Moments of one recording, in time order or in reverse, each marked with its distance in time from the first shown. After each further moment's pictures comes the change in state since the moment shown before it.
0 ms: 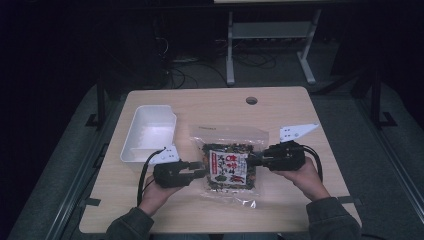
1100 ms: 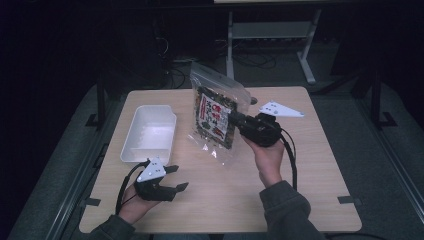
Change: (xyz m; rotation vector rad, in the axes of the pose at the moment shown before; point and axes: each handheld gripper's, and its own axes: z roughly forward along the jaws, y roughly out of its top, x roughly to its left) left arm -0.008 -0.027 -0.041 0.131 0.188 0.120; right arm 0.009 0.066 0.052 -0.333 -0.488 0.117
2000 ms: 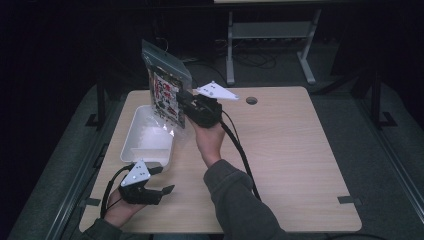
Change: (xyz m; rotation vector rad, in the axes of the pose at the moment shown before) left arm 0.012 -0.021 -0.029 0.006 0.057 -0.020; right arm 0.073 0.032 0.119 -0.103 -0.022 -0.042
